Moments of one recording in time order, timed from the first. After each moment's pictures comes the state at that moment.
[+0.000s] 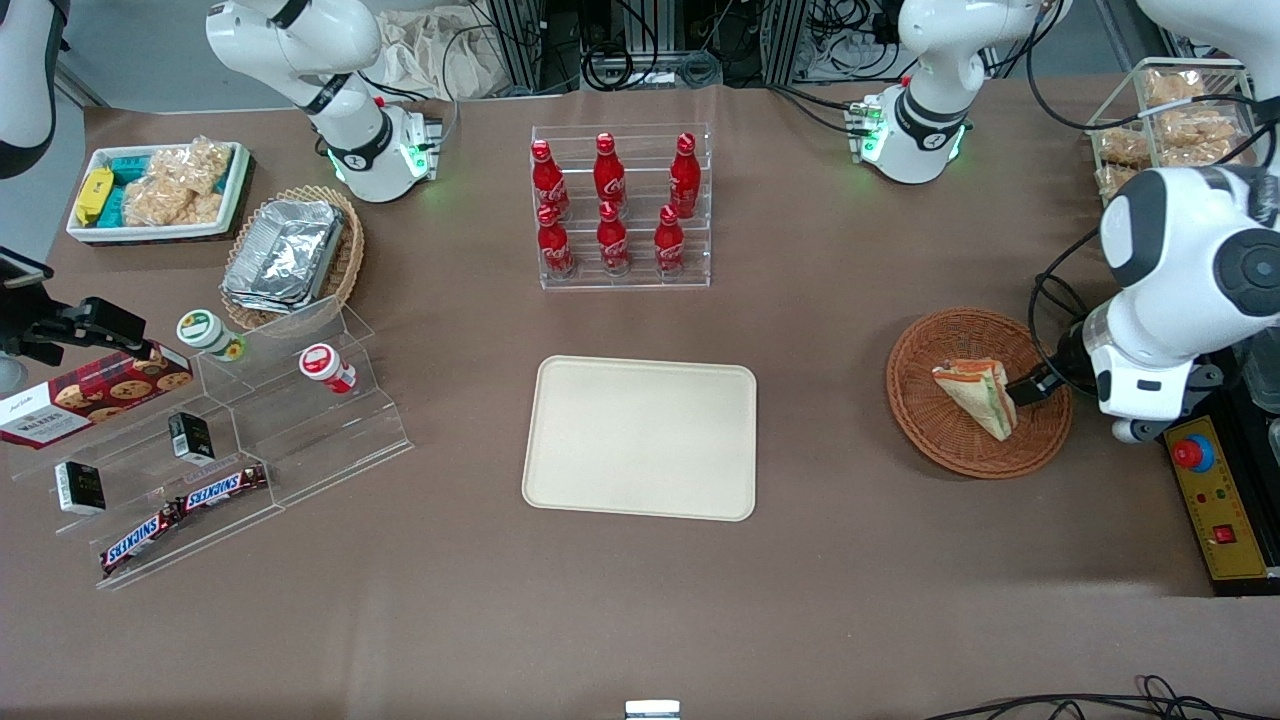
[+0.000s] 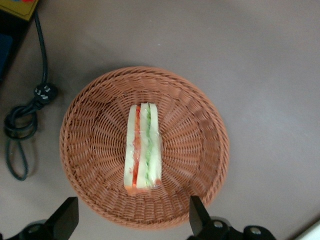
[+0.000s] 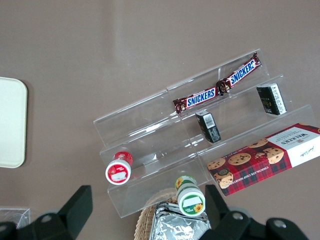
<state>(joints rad) 0.26 0.12 -0.26 -2.05 0.11 2.12 -0.71</state>
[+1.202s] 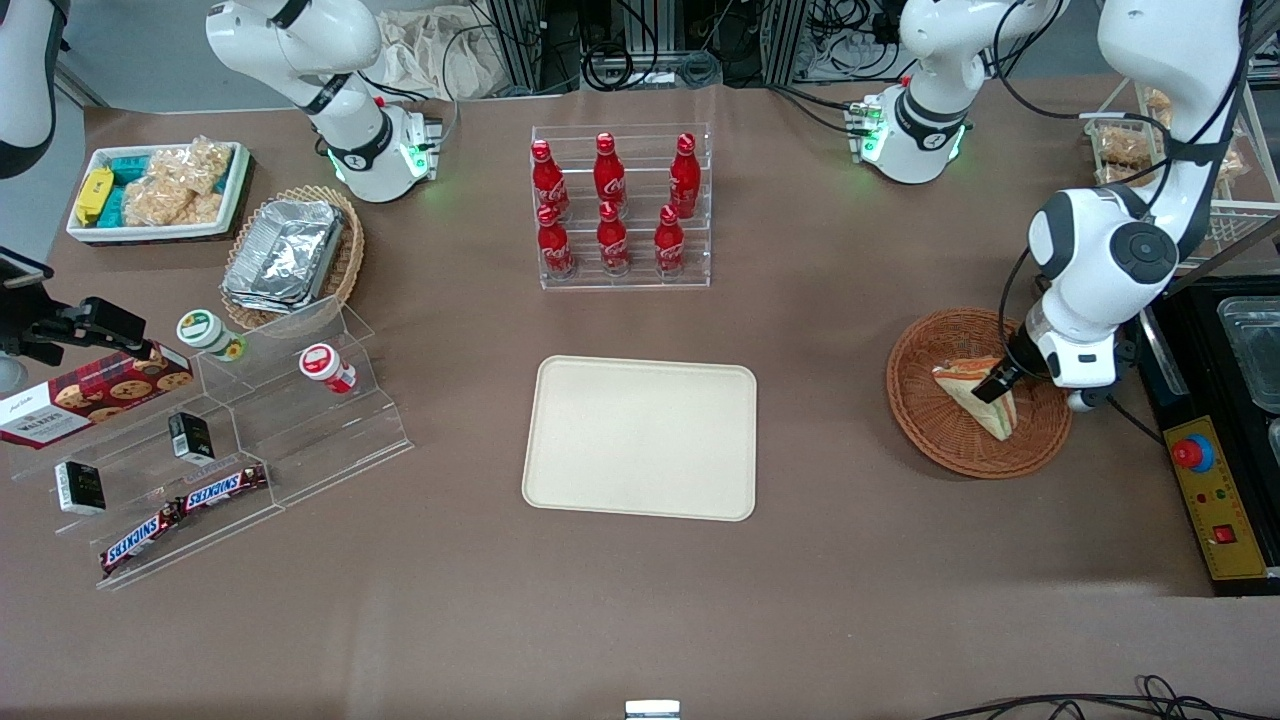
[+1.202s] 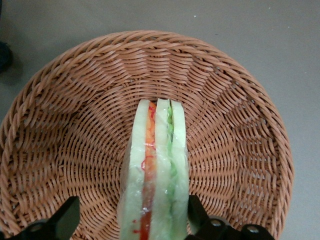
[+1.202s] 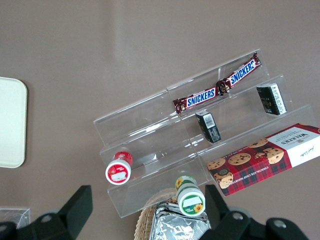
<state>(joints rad) 0.32 0.16 -0.25 -2.41 0.11 2.67 -0.81</state>
